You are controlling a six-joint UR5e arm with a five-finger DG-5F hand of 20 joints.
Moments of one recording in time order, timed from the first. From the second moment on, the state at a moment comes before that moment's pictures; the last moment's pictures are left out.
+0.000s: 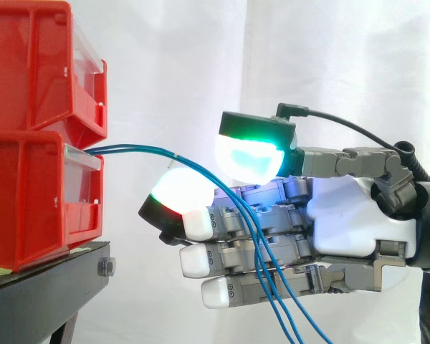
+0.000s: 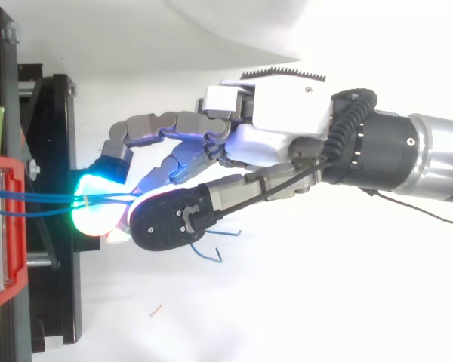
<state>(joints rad) 0.13 -2.30 -1.31 -2.58 -1.35 0.14</state>
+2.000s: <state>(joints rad) 0.13 -2.30 -1.31 -2.56 -1.35 0.08</state>
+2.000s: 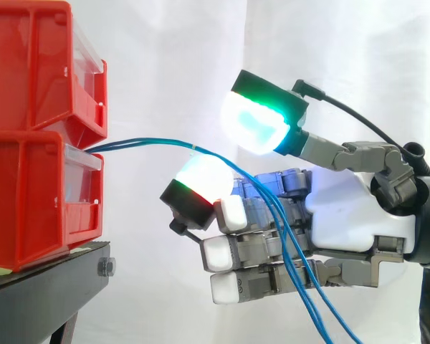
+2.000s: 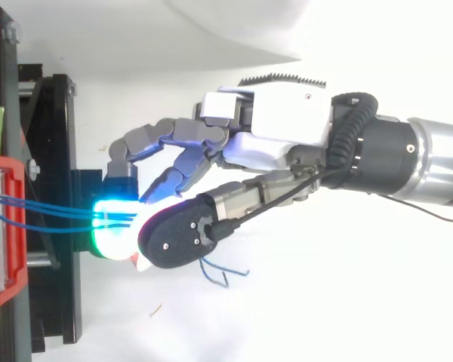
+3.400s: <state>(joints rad) 0.13 -2.30 -1.30 -2.55 -1.35 0.04</state>
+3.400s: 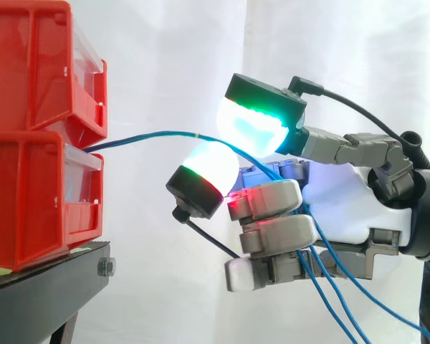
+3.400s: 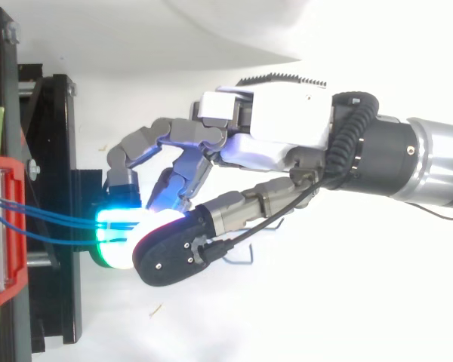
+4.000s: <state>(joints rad) 0.13 -2.30 -1.30 -2.56 -1.35 0.03</state>
